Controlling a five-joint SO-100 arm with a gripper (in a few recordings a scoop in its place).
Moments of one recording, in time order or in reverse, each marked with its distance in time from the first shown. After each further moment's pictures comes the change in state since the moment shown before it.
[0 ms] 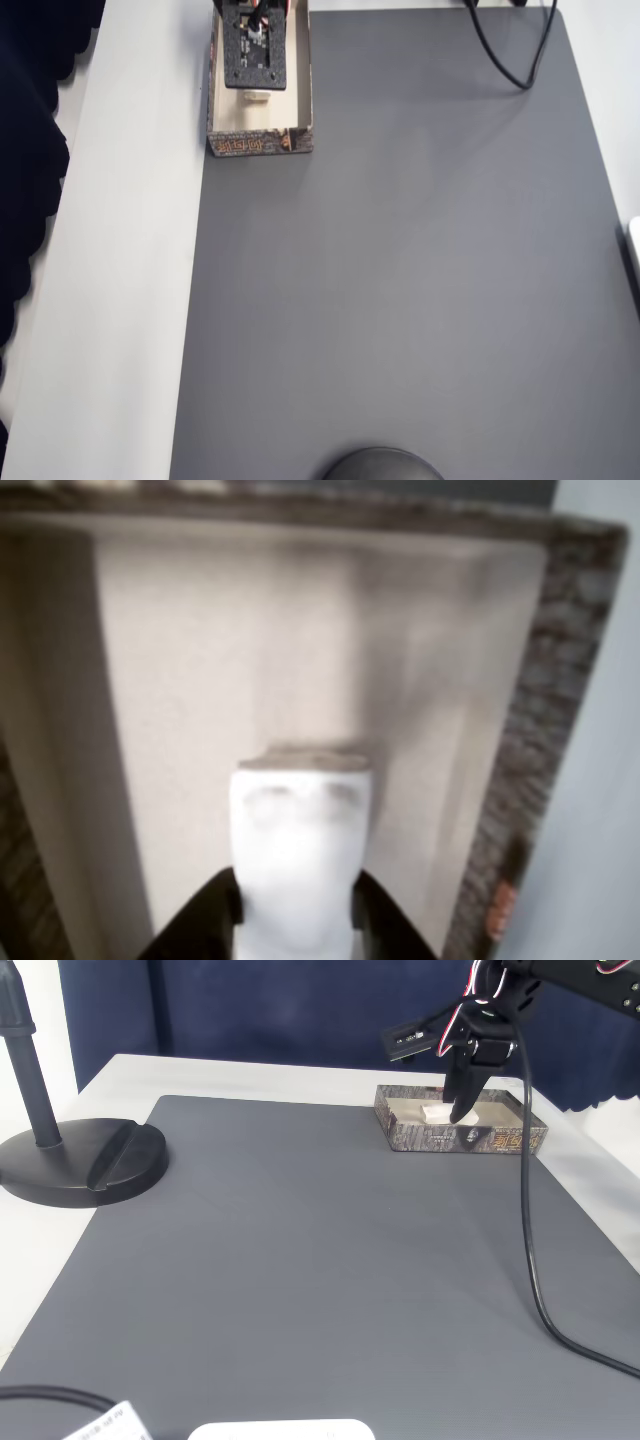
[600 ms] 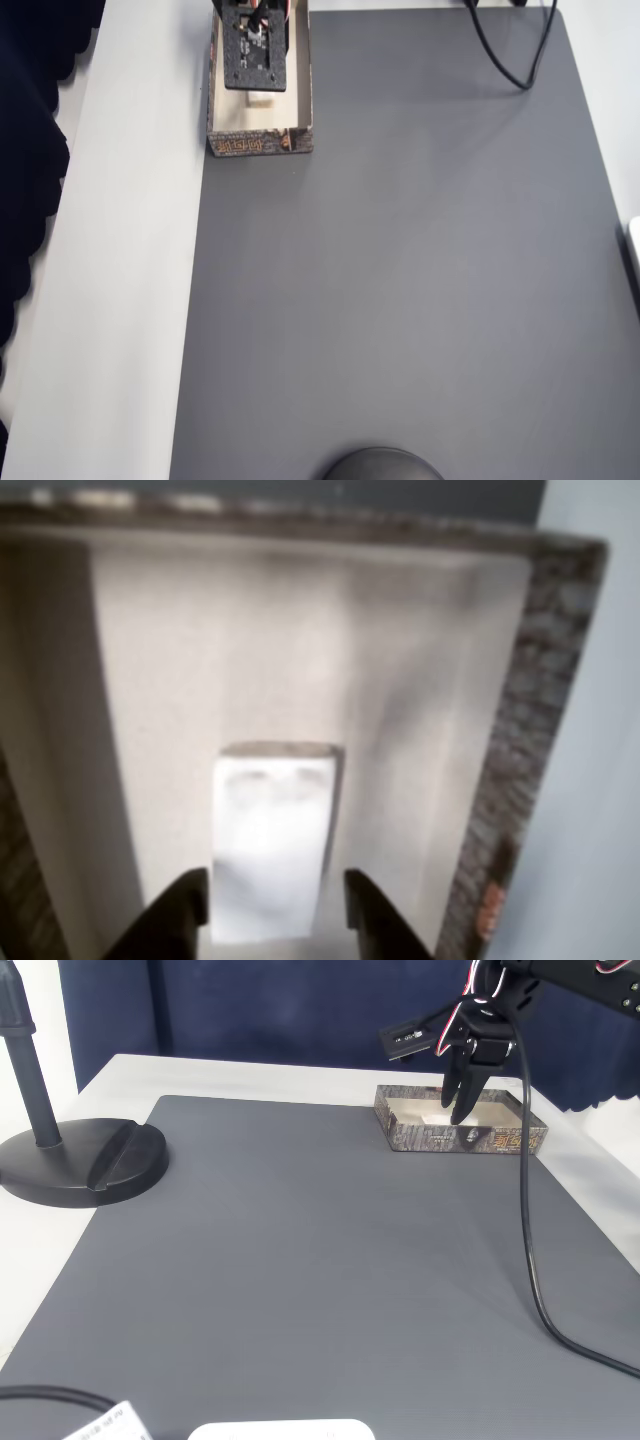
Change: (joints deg) arm -0.3 0.0 -0.1 -0.1 0.0
